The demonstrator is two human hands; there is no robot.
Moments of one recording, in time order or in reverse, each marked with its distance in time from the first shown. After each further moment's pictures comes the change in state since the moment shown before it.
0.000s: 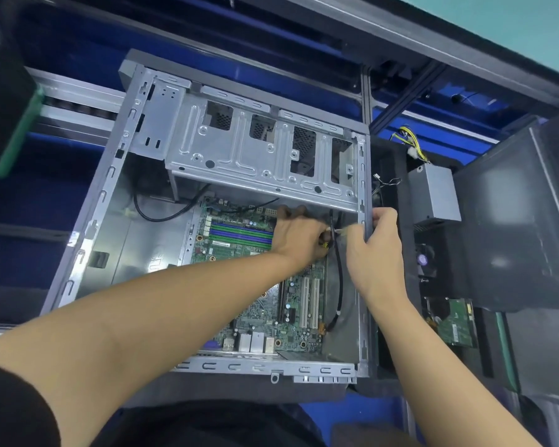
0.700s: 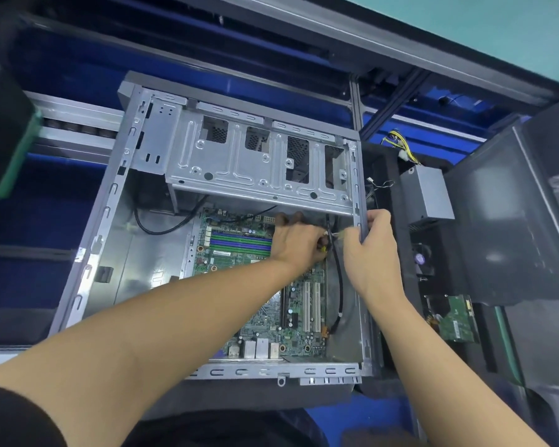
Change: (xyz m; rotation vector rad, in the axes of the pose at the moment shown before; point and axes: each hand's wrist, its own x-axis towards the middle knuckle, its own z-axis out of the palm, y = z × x) left_hand 0.001 -0.002 0.006 0.053 0.028 0.019; right_hand -0.002 -0.005 0.000 -0.015 -0.002 0.012
